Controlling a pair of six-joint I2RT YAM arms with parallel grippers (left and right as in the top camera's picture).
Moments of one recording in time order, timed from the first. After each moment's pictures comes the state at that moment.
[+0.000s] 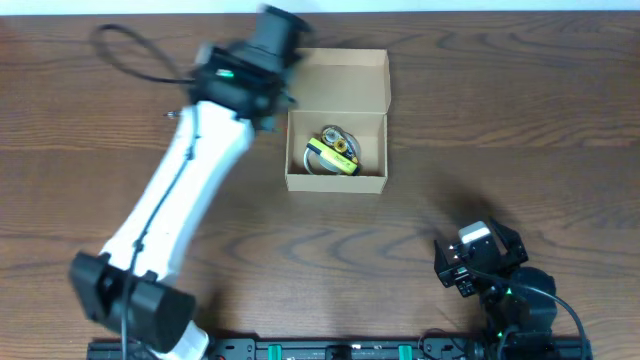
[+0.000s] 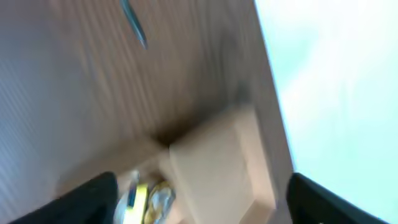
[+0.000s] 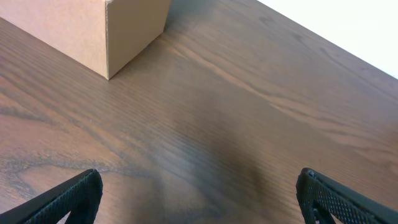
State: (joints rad) left arm -0.37 1.74 1.79 -1.05 -0.31 -1.56; right arm 0.07 0.01 0.16 -0.62 -0.12 -0.41
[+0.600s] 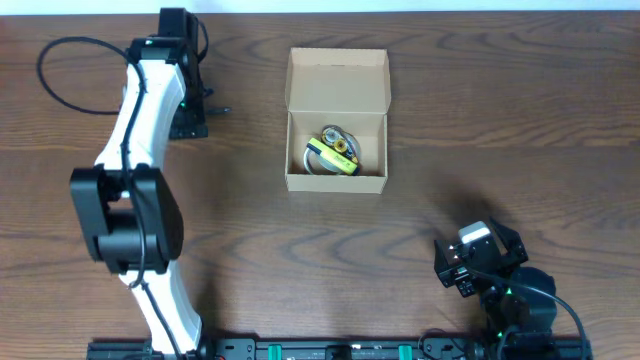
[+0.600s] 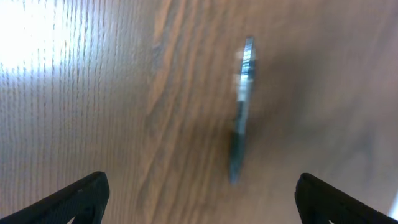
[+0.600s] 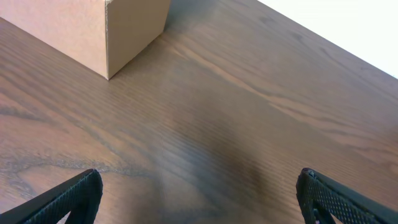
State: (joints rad) left arm -0.01 2.09 1.79 -1.07 -0.18 -1.74; right arm 0.07 0.01 0.16 -0.62 -0.12 -0.41
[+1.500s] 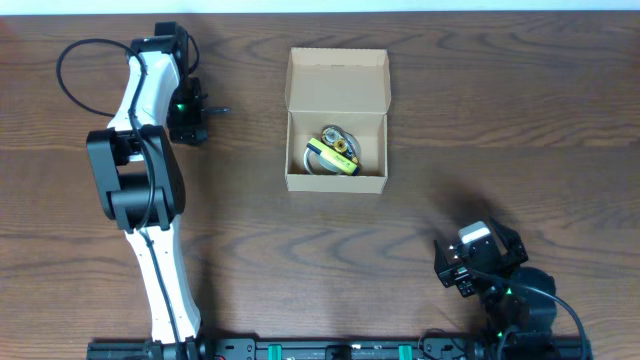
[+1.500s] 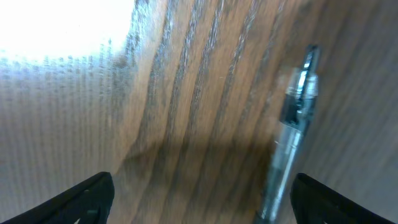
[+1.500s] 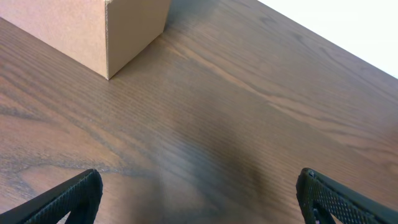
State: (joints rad) left arm 0.07 2.40 2.01 -1.15 -0.05 -1.66; right arm 0.07 0.01 0.16 -0.62 -0.12 -0.41
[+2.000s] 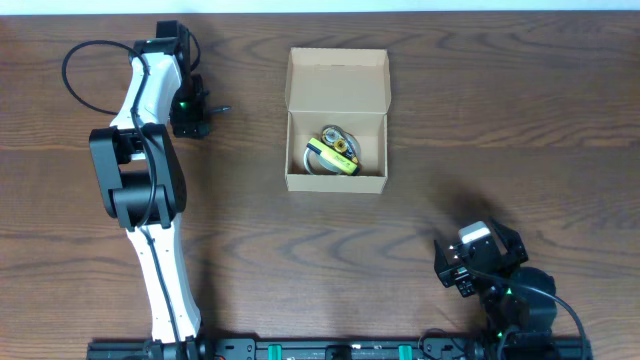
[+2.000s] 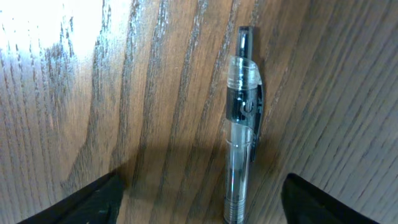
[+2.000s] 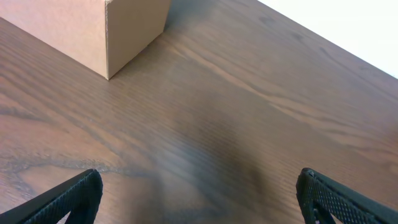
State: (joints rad) left arm 0.07 2.42 2.02 -1.07 -0.03 -1.66; right arm 0.07 0.01 0.16 -0.62 -0.12 -0.41
